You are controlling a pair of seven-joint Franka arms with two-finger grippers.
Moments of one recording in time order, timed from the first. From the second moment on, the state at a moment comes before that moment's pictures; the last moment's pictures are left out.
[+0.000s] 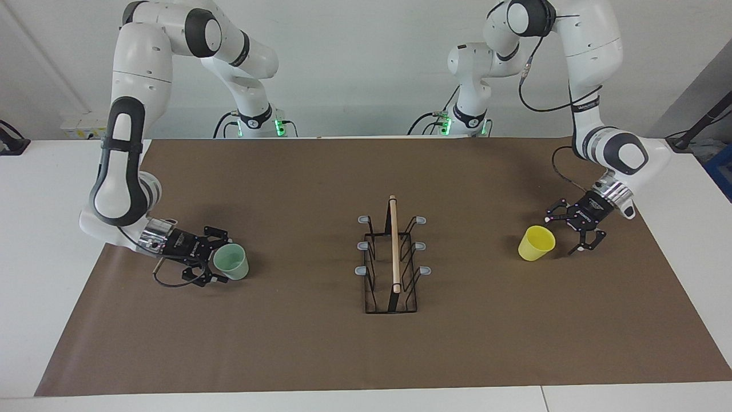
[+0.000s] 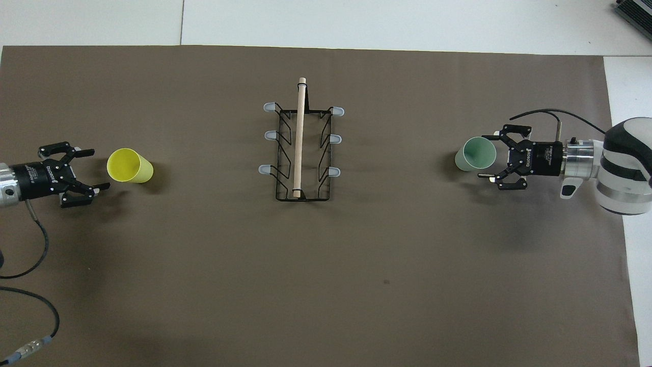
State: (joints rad) left arm -0.06 0.33 0.46 -2.14 -1.33 2.03 -0.85; right arm -0.21 0.55 -0.05 -1.81 1.20 1.86 0.75
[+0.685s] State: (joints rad) left arm -0.12 0.27 0.46 -2.29 -1.65 2.11 -0.71; right arm -0.20 0.55 -0.05 -1.83 1.20 1.89 0.66
